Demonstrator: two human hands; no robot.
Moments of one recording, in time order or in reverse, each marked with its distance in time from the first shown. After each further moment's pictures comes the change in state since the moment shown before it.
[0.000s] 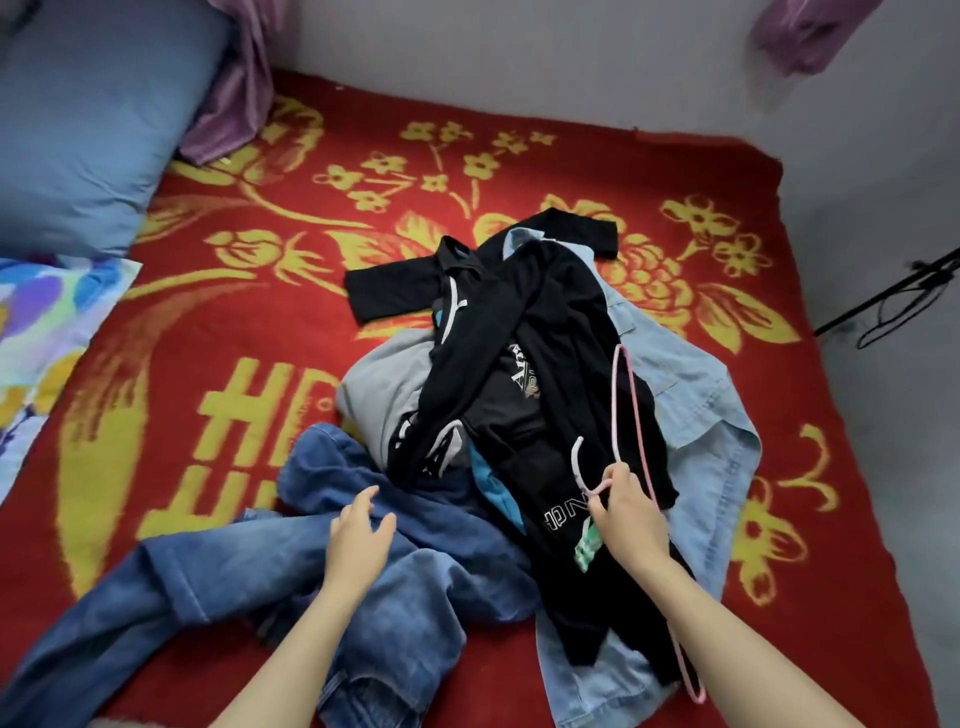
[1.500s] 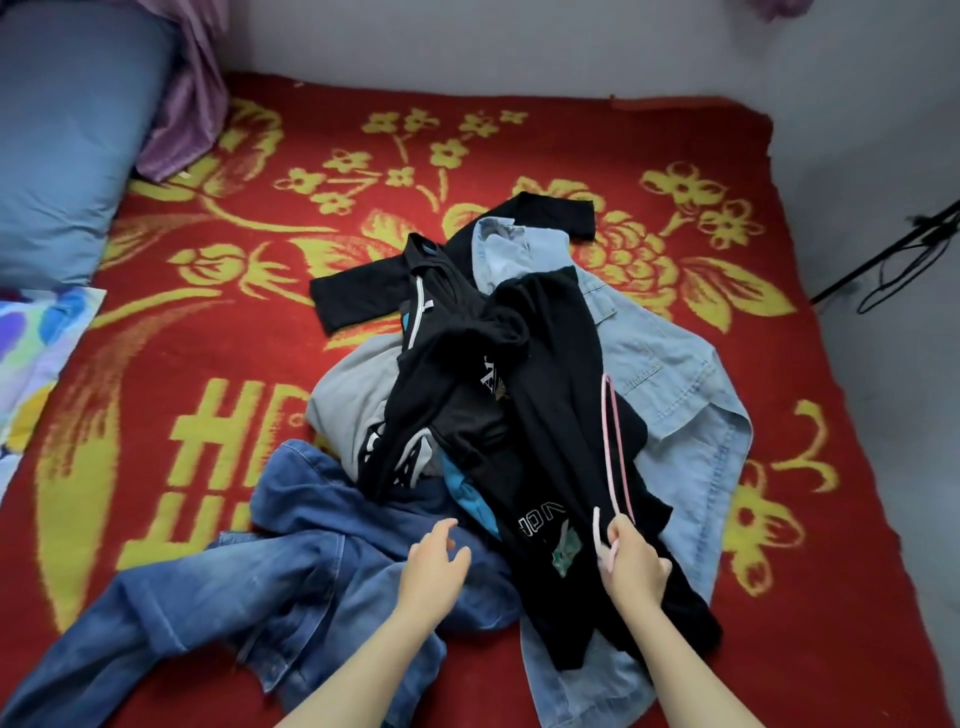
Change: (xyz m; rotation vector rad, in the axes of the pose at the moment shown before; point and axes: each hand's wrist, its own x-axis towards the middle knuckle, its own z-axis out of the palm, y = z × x) left_hand -0.020 0.052 0.102 0.162 -0.235 0.021; right_hand -0.006 0.054 0.031 0.401 -0.104 0.475
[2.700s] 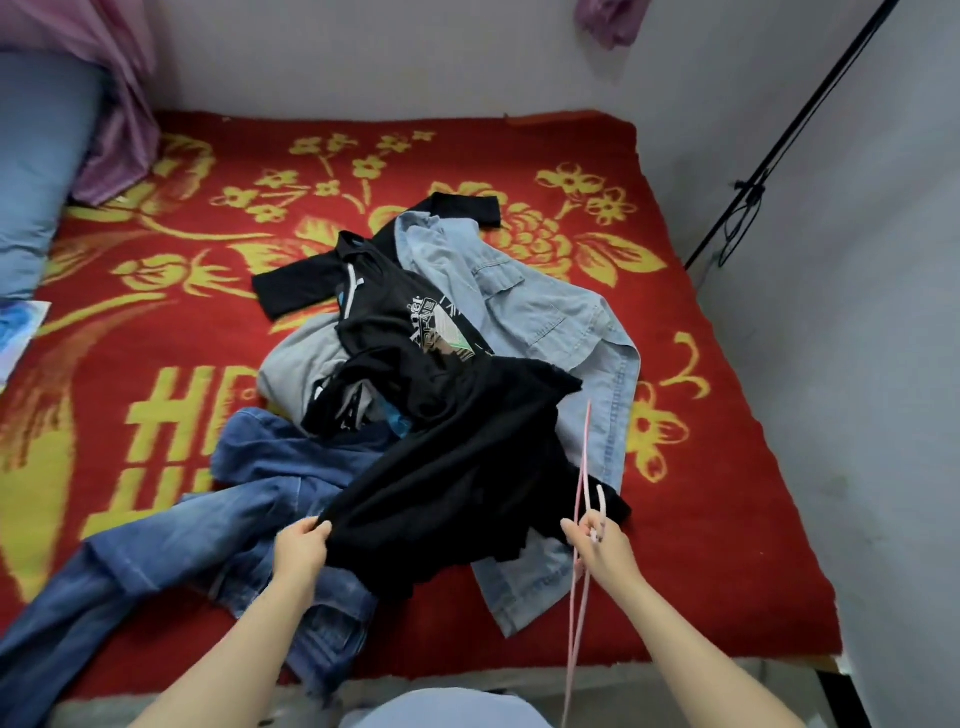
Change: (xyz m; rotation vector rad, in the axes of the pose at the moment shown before) left_hand -0.077 -0.086 -0.018 -0.386 0.315 -0.199; right_hand -0.120 0.120 -0.063 0.123 -0.141 -0.218
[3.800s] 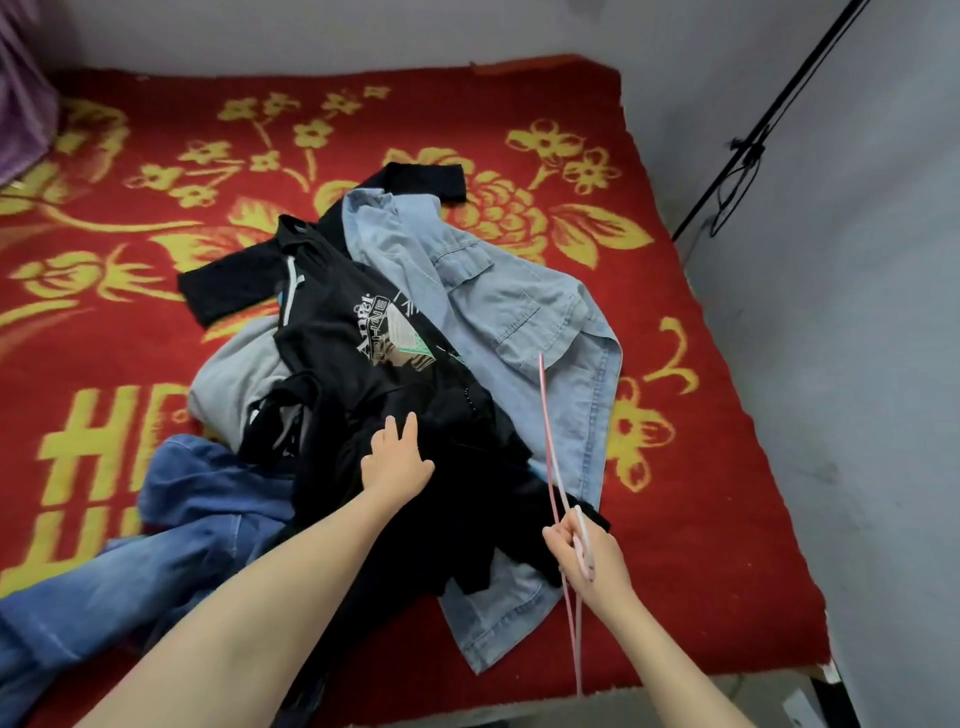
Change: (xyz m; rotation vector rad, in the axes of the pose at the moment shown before) left_hand 0.024 0.132 0.169 1.042 -0.274 0.466; right_hand 0.048 -0.001 -0.030 0.036 0.026 -0.094
